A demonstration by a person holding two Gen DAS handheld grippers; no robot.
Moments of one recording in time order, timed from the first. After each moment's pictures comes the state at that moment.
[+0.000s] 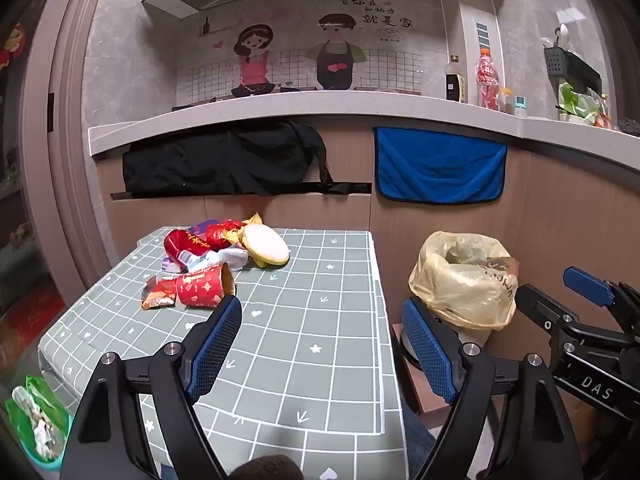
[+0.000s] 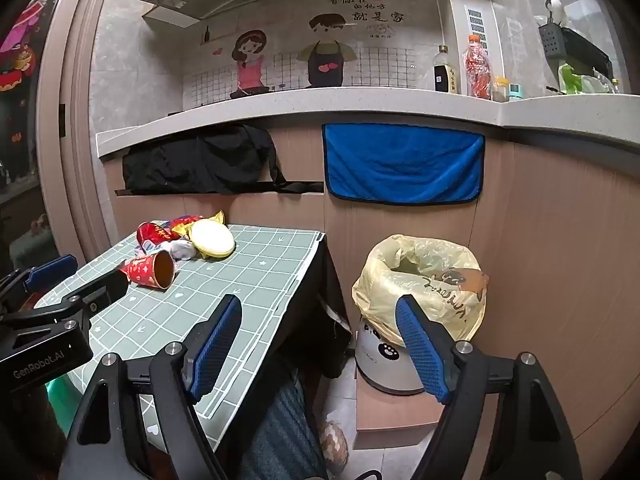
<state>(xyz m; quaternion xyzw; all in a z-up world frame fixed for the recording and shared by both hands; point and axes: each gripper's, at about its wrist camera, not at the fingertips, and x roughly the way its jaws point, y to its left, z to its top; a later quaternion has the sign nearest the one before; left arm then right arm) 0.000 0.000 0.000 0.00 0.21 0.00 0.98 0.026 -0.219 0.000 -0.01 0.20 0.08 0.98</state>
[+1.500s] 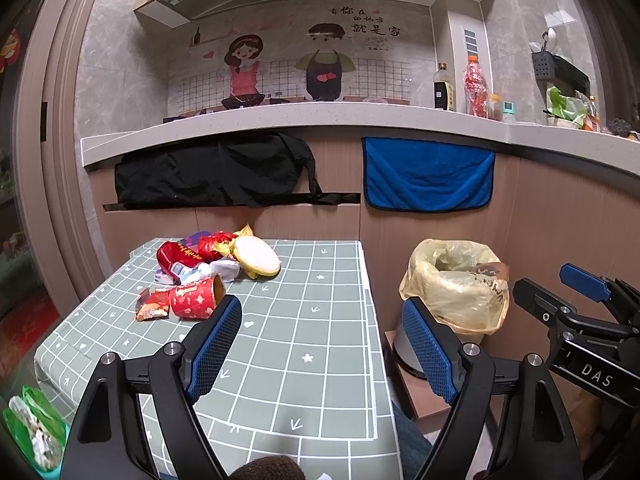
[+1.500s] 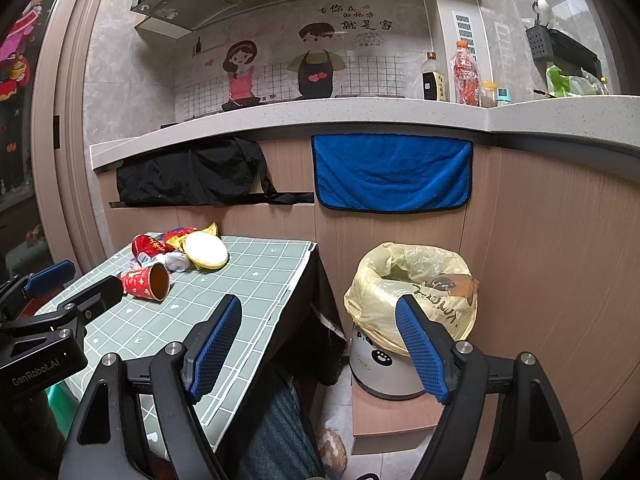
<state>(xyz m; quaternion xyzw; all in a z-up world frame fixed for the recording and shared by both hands) -0.005 -0.006 0.009 0.01 0.19 -0.02 0.98 0.017 -0.225 0.009 0.00 0.19 0.07 0.98</state>
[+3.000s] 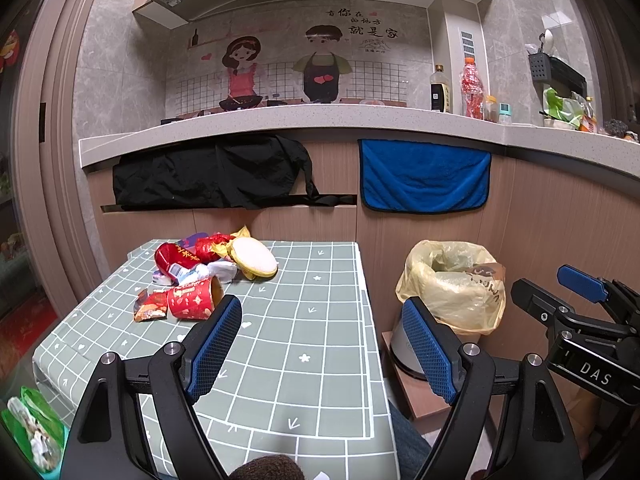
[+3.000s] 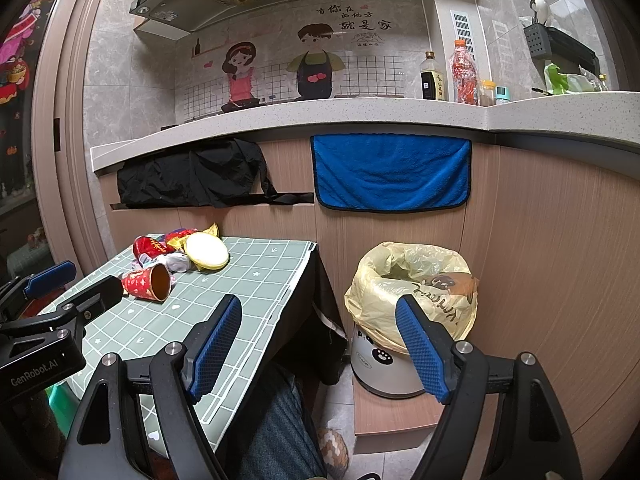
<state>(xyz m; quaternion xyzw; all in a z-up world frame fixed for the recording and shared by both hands) -0.005 -0.009 0.010 0.00 0.19 -0.02 0.98 0.017 -0.224 0.008 0.00 0.19 0.07 0.98</state>
